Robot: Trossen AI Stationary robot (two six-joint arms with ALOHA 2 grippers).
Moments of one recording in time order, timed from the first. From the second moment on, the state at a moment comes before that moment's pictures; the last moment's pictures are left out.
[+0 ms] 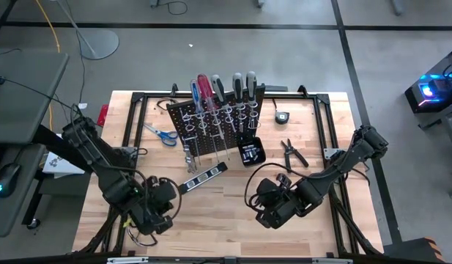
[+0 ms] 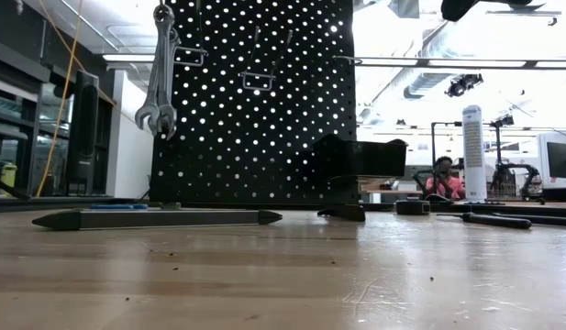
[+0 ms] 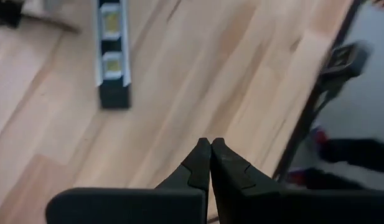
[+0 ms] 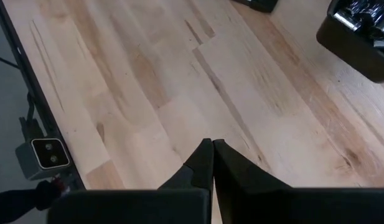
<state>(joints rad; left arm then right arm) -0.81 1.49 1.39 -1.16 -0.33 -1.26 0.62 1.69 1.47 -0.98 0.37 1.12</state>
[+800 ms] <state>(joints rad) -0.64 1.49 0.96 -0.82 -0.27 -1.28 0.62 1.69 1.47 -0.98 0.38 1.09</state>
